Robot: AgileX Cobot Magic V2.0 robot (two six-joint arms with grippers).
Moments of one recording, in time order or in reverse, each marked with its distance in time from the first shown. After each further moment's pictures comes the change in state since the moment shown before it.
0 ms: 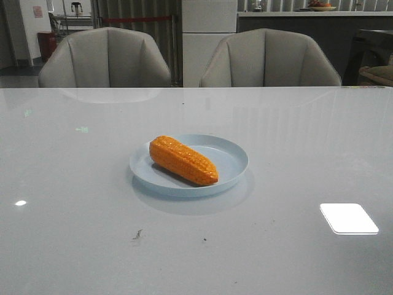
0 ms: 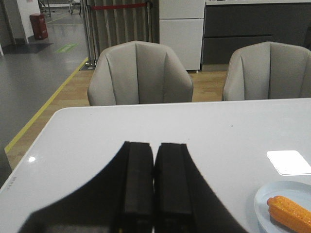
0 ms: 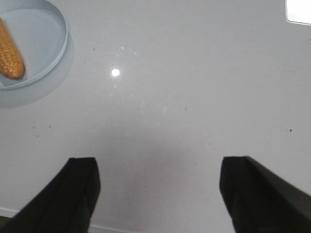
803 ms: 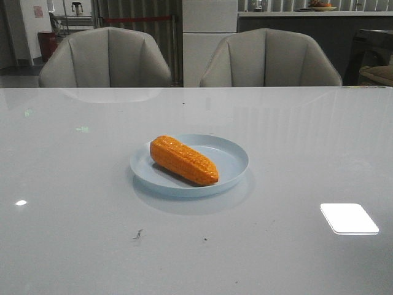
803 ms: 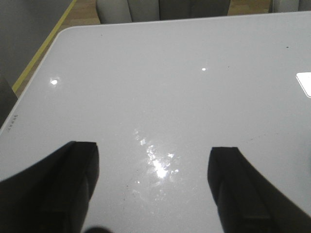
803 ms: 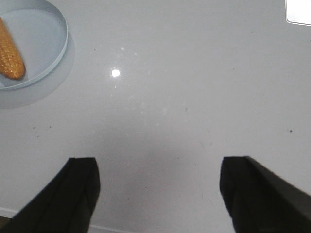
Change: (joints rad) left arm 0.000 0.567 -0.030 0.079 -0.245 0.000; right arm 0.000 0.000 0.000 0.000 0.000 0.000
